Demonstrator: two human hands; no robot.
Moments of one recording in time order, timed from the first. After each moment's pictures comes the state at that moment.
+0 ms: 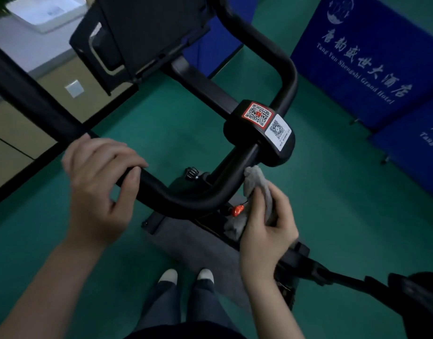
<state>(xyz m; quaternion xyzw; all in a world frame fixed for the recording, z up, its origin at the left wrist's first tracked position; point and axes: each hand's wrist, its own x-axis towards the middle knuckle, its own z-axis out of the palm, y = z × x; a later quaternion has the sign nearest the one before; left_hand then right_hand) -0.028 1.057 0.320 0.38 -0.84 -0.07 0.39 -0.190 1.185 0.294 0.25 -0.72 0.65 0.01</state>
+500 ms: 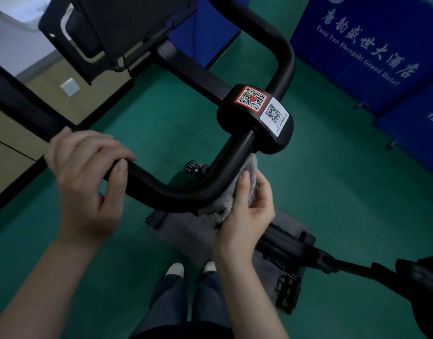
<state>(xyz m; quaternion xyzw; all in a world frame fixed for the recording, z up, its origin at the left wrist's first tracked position) -0.030 1.055 0.311 0.38 -0.83 -0.06 0.39 -0.168 1.161 0.288 0.02 -0.62 0.76 -0.18</state>
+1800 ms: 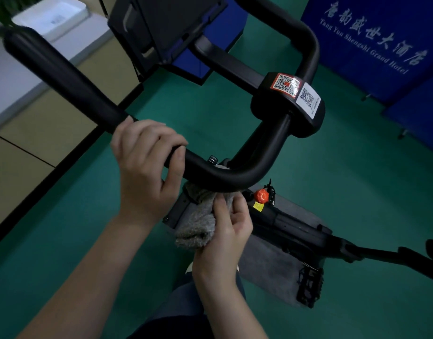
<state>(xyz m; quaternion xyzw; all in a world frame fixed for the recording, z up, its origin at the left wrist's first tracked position) -0.021 1.048 0.309 0.32 -0.85 -0.04 0.42 -0.061 1.160 0.298 0.01 -0.55 0.78 -0.30</state>
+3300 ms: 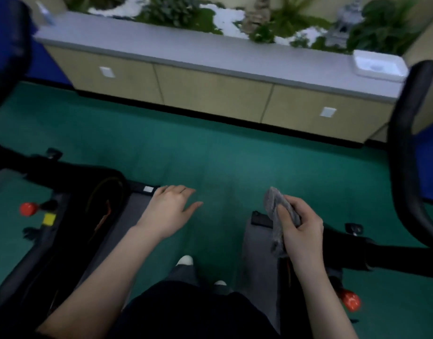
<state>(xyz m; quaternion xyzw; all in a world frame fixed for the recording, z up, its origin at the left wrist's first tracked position) 0.170 1.364 0.262 0.84 -0.52 -0.15 0.03 -0.060 1.238 0.281 0.68 -0.47 0.32 -0.46</state>
